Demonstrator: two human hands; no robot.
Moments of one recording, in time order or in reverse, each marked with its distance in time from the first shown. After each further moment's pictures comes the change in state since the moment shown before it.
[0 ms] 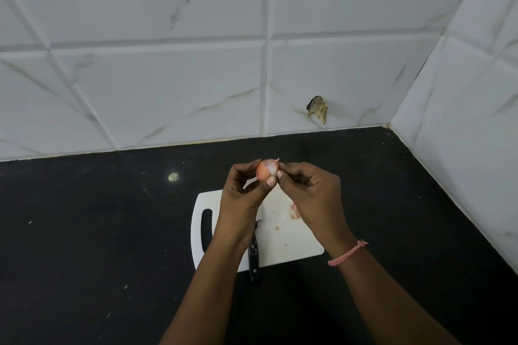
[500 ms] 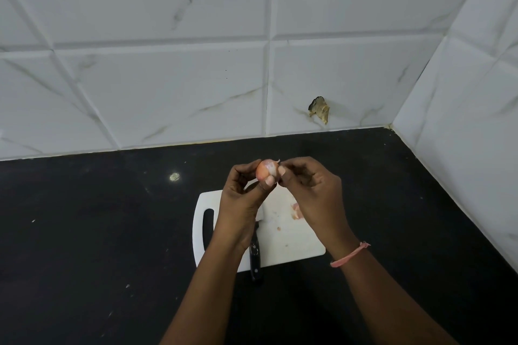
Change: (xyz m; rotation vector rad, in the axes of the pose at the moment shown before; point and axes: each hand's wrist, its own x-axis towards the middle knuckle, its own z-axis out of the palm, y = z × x) left_hand 0.001 0.000 -0.004 -0.056 0.006 -0.018; right_hand 0.001 -0.002 -0.001 0.001 -0.032 0.042
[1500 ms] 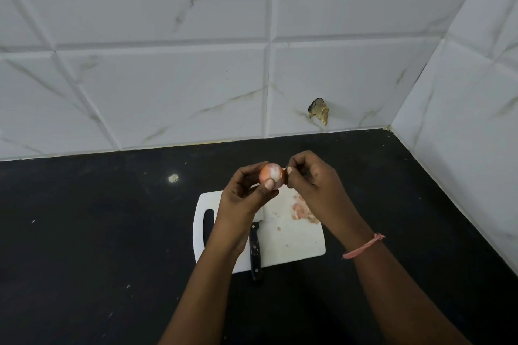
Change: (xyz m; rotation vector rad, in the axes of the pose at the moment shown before) left_hand -0.010 0.009 -0.005 0.117 -0.094 0.020; right_hand 0.013 -0.006 -0.014 -0.165 -0.203 0.068
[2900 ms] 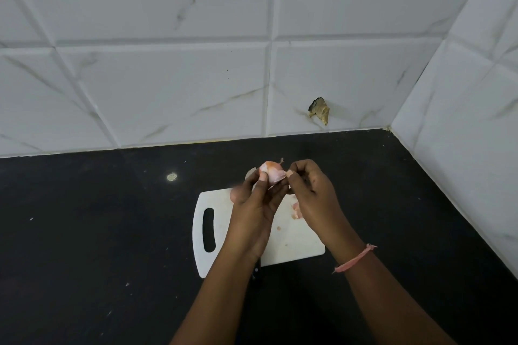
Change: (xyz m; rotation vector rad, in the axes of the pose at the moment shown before) left_hand -0.005 0.000 0.027 -0.462 0.129 -0.298; right_hand -0.011 -0.001 0.019 0.186 0.099 0.150
